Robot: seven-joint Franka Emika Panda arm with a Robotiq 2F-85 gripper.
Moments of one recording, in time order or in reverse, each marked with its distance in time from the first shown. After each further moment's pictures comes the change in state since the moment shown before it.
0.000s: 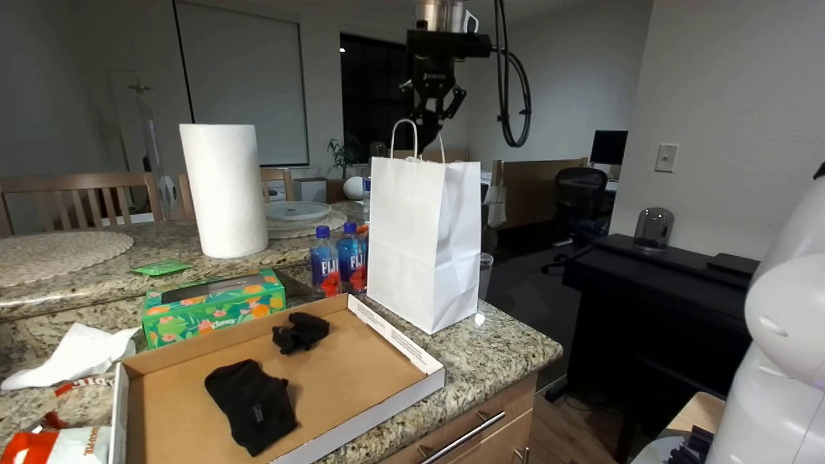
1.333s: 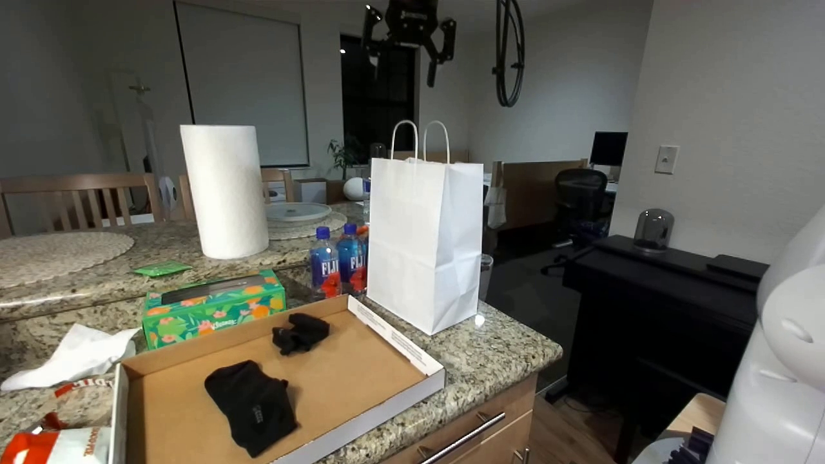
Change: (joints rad) arm 0.096 -0.144 0.069 0.020 0.015 -0.075 -0.031
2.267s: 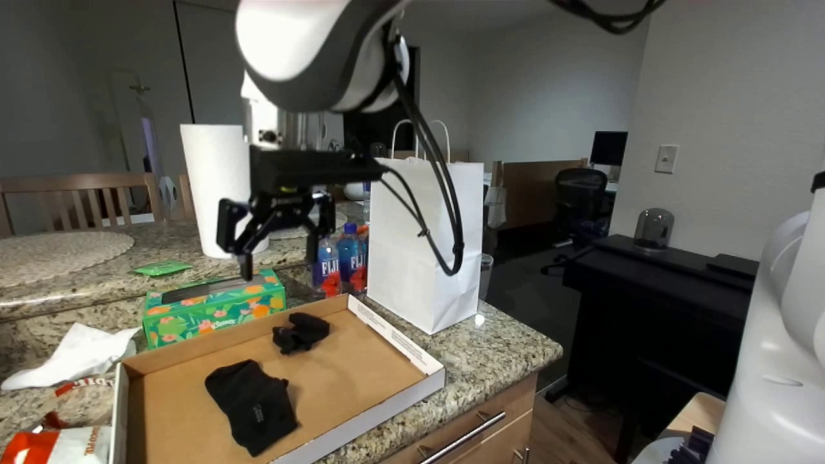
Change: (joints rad) arm 0.217 0.264 0.203 -0.330 0.106 0.418 -0.139
